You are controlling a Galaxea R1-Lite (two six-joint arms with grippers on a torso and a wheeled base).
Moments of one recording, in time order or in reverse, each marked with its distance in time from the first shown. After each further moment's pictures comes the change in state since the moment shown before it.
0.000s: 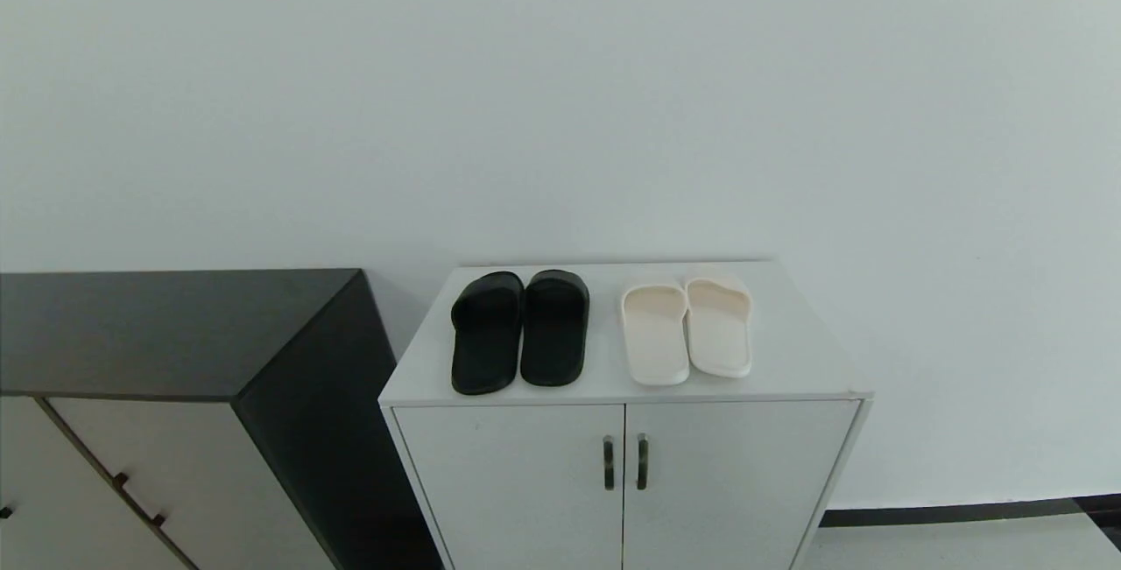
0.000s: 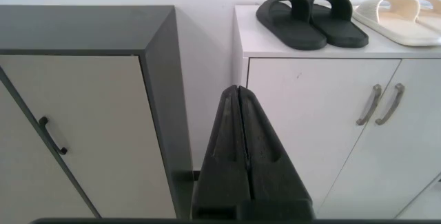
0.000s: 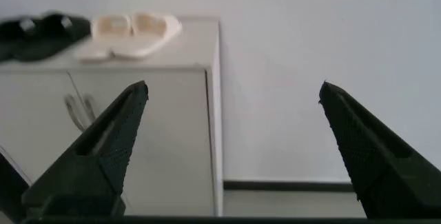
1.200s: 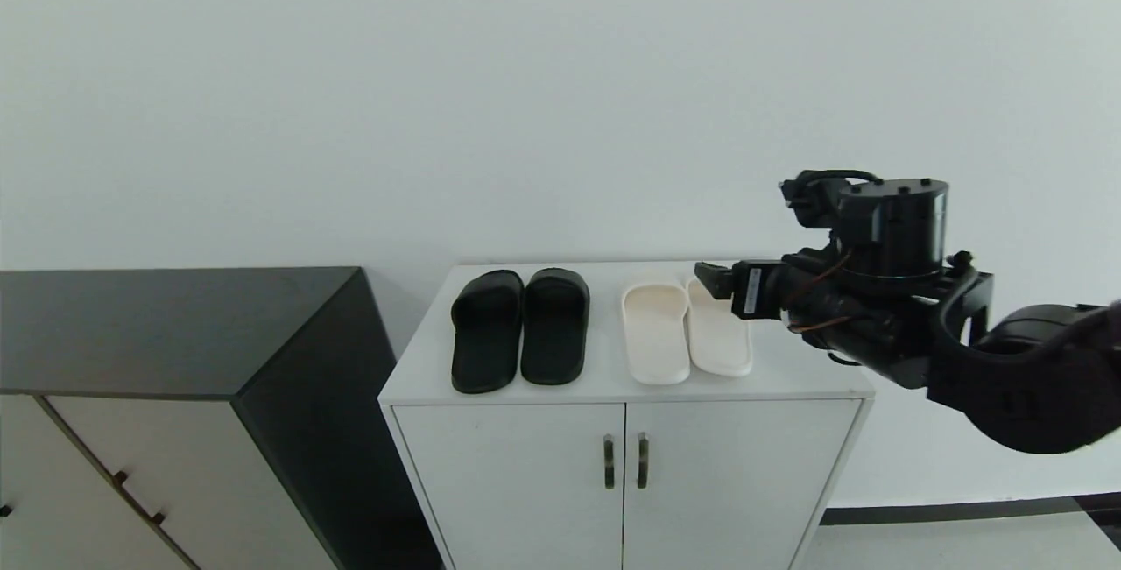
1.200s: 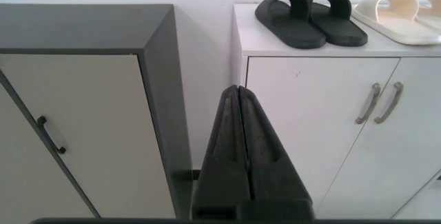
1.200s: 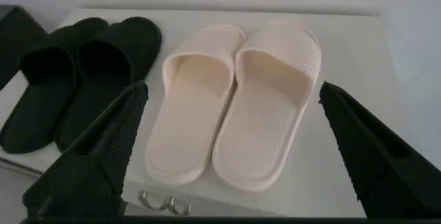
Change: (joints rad) left arm 0.000 0.000 0.000 0.000 -0.003 -0.001; right arm 0.589 1.786 -0.928 -0.568 -0.387 0.214
